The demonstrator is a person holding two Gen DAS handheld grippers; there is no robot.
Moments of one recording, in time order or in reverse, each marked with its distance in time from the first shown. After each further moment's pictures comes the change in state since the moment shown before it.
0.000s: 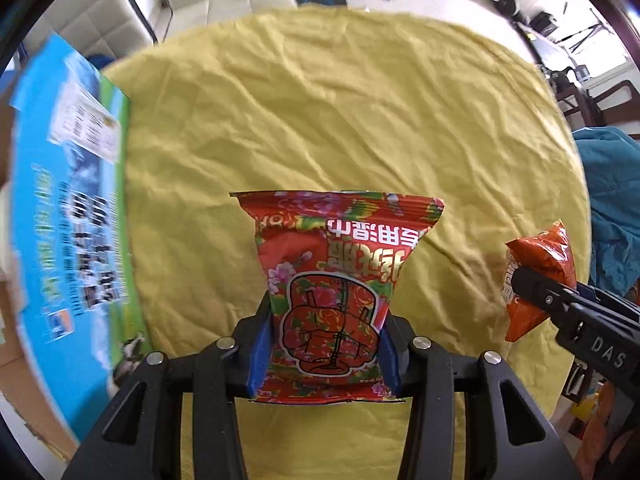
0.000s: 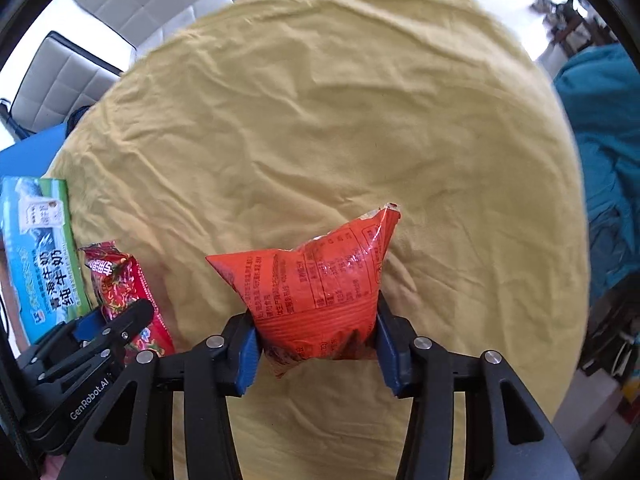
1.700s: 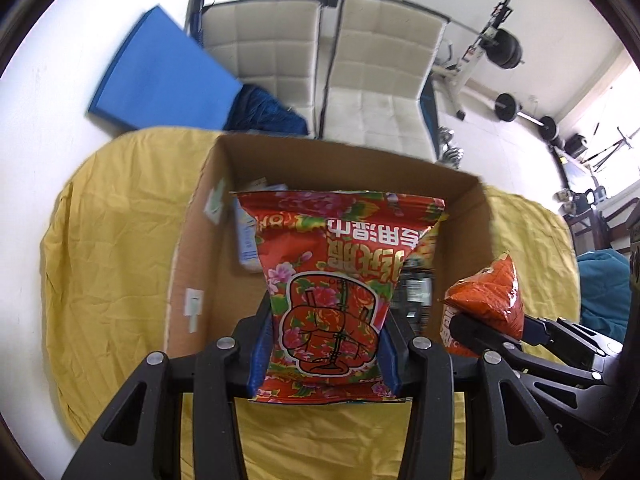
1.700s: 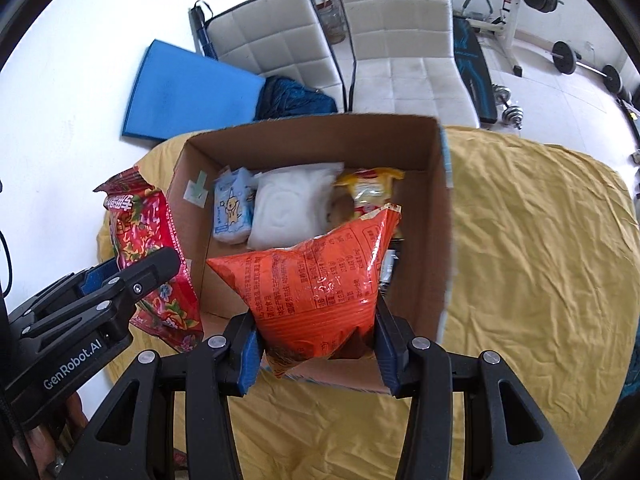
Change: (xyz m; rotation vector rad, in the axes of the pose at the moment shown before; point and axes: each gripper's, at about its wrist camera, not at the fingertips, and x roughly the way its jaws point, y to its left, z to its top) left arm -0.166 0.331 -0.063 -0.266 -0.282 0.030; right arm -0.116 0.374 -0.120 -0.427 -0.186 0.193
